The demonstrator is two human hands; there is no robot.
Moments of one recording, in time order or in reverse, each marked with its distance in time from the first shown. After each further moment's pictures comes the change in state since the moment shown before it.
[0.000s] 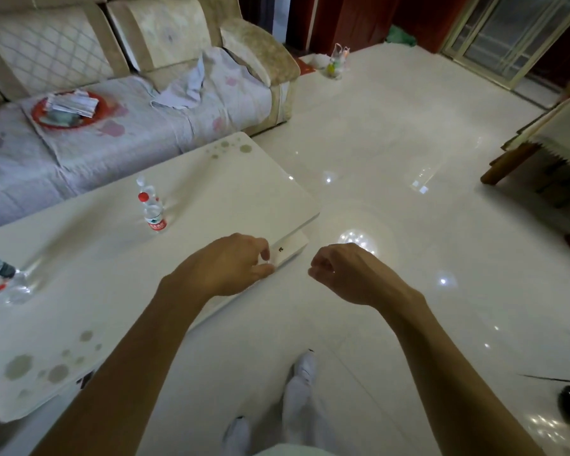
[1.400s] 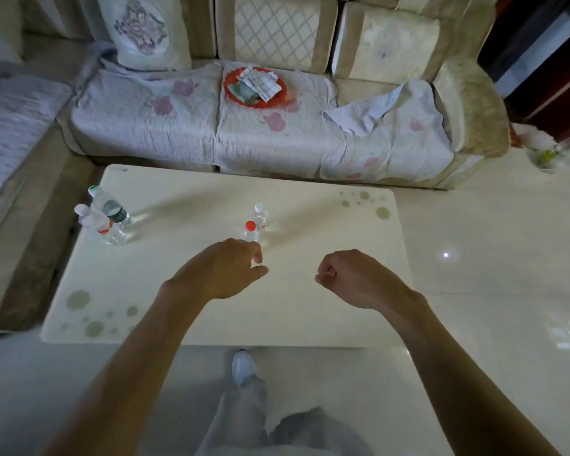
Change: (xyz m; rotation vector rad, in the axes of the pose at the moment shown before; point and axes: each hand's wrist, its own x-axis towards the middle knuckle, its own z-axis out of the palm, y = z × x) left_hand 0.135 -0.250 -0.113 -0.346 0.247 -0.651; right_hand 0.417 -0.134 -0.039 -0.325 -0.382 -0.483
